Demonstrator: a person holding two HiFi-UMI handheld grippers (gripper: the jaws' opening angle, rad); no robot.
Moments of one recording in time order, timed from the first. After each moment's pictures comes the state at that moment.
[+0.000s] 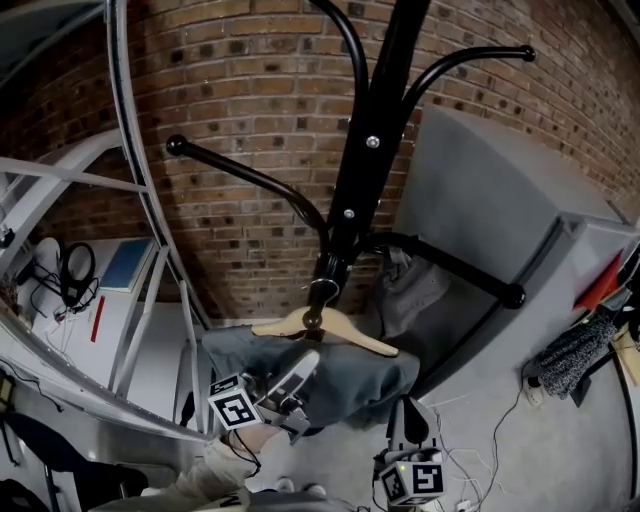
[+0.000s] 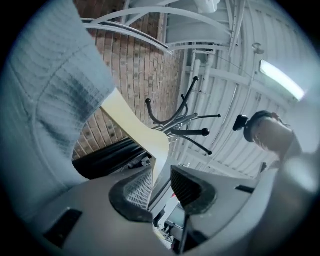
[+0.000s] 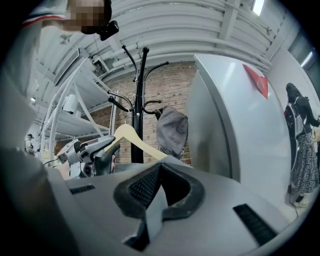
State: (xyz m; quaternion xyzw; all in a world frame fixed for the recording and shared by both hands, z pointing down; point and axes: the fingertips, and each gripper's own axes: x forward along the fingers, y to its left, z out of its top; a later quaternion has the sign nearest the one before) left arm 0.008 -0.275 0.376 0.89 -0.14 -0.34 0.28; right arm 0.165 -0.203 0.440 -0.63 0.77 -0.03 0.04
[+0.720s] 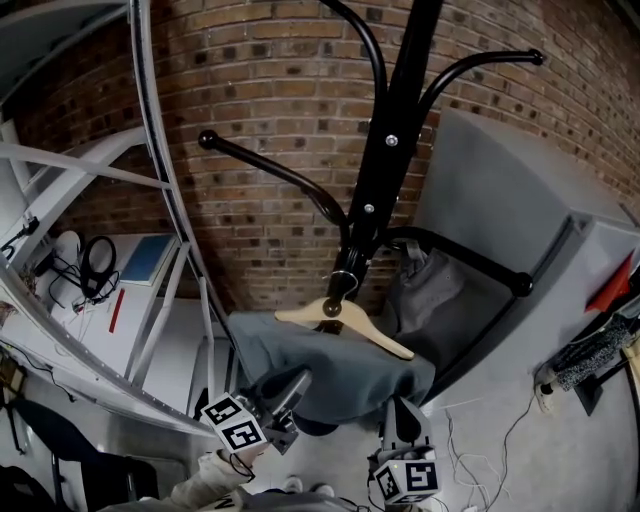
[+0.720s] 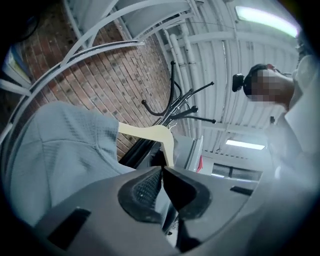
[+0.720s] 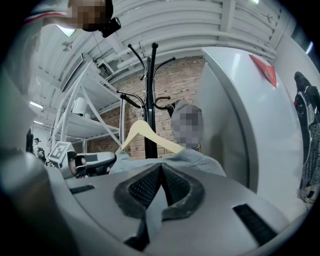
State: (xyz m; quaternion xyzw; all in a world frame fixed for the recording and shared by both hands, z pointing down) left arm -0.028 -0.240 0.428 0.92 -0.29 -0.19 0.18; right arm 0.123 -0.198 0.453 -0.59 0.81 -0.05 0.05
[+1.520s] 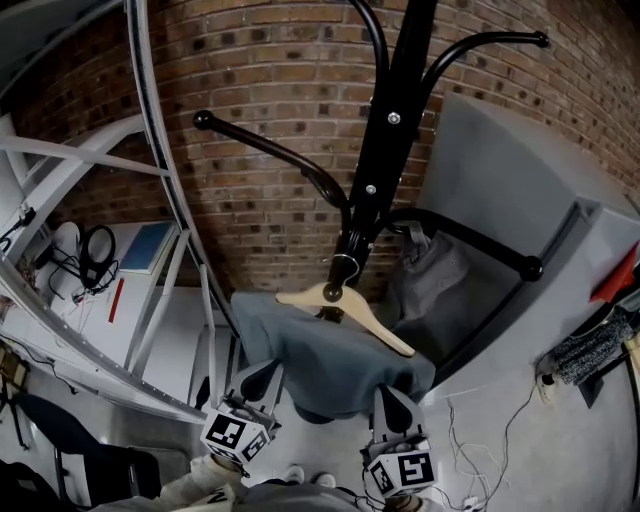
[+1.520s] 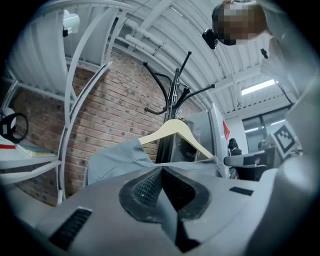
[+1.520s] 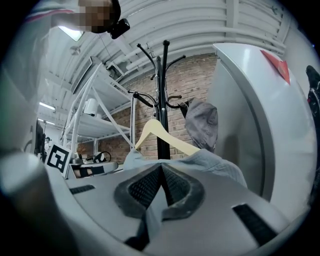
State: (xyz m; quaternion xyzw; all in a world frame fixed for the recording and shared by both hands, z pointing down) left arm -0.079 -0.235 0.454 0.87 -0.50 -0.05 0.02; right arm 0.093 -0.195 0.442 -0.54 0.84 -0.03 0.04
